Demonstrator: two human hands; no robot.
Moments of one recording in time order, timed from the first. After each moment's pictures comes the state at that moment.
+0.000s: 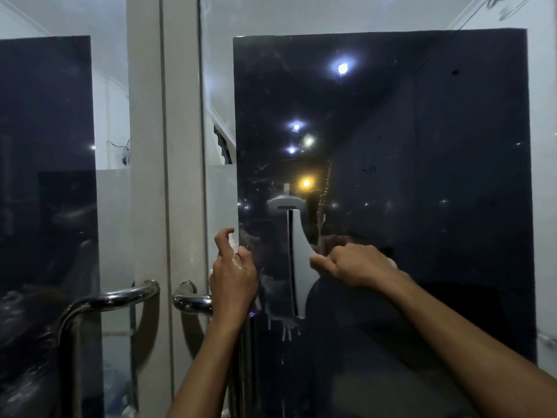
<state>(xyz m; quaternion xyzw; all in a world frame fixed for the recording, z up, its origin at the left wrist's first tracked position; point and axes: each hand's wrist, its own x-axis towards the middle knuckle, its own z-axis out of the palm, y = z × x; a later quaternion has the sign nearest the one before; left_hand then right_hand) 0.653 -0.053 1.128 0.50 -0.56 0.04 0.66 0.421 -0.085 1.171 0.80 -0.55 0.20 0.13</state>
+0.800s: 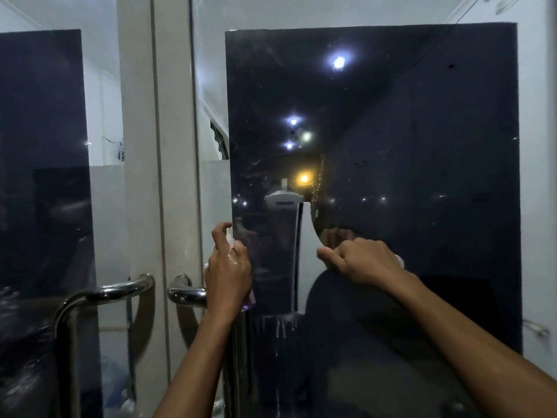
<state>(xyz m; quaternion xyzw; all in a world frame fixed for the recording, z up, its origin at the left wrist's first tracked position) 0.654 -0.054 1.123 0.49 -0.59 0.07 0.64 0.397 -0.076 1.160 0.77 -0.55 0.23 0.20</state>
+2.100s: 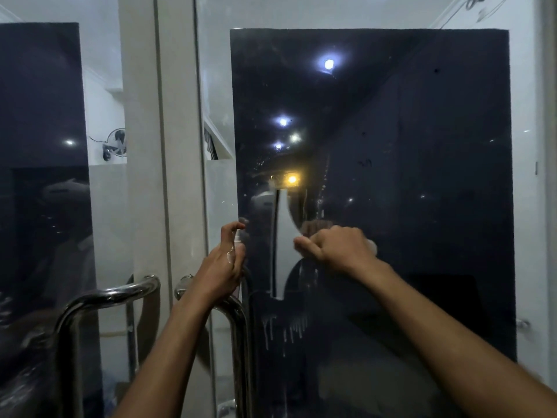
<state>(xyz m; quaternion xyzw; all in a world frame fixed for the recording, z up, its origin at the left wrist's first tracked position) 0.716 -0.072 1.135 0.43 -0.77 0.04 0.46 0.454 -0.076 1.176 0.77 -0.53 0.26 0.25</state>
